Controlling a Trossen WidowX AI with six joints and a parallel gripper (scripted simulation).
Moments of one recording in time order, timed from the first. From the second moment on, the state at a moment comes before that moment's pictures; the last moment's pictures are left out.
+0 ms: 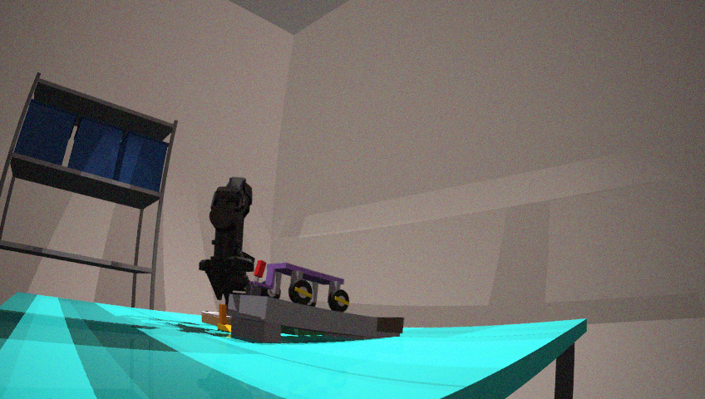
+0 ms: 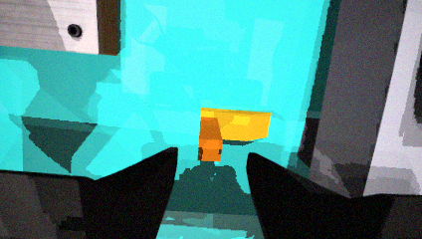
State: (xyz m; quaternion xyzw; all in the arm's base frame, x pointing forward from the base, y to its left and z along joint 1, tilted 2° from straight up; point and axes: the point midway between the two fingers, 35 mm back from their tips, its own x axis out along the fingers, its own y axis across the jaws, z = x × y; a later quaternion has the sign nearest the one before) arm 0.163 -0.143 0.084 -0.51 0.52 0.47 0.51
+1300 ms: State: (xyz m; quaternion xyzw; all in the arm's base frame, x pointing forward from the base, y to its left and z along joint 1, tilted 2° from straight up) arm 0.163 -0.145 0.038 -0.51 0.52 0.47 0.51
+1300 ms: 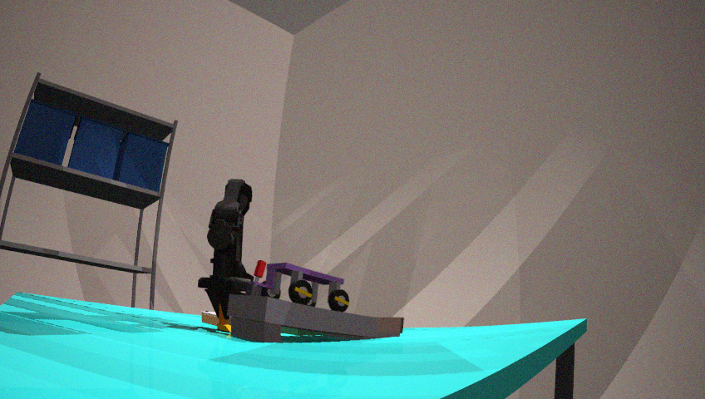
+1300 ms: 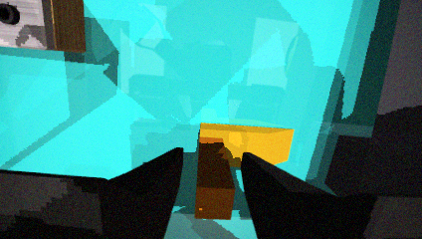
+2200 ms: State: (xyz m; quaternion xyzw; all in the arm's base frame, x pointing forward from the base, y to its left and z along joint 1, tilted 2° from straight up) arm 0.159 -0.137 0.081 -0.50 0.52 0.48 0.50
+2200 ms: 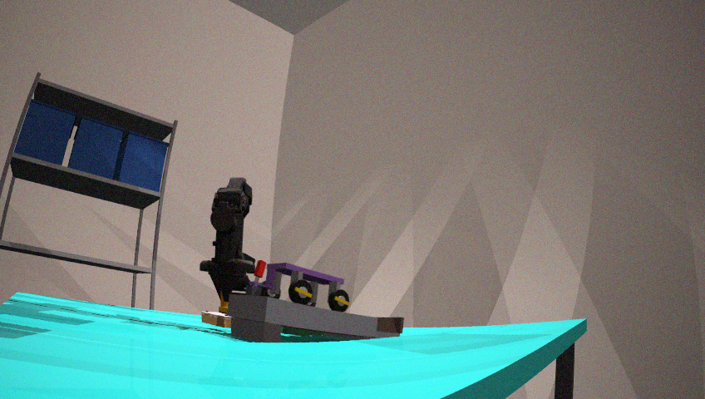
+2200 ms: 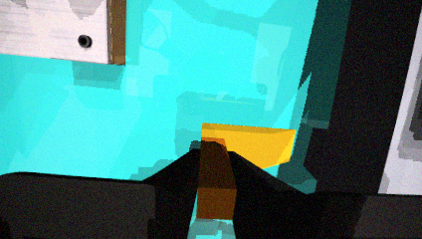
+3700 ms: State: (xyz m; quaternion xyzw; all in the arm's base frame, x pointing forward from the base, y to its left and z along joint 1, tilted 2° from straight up) arm 0.160 -0.138 0.184 -0.47 0.55 0.43 0.54
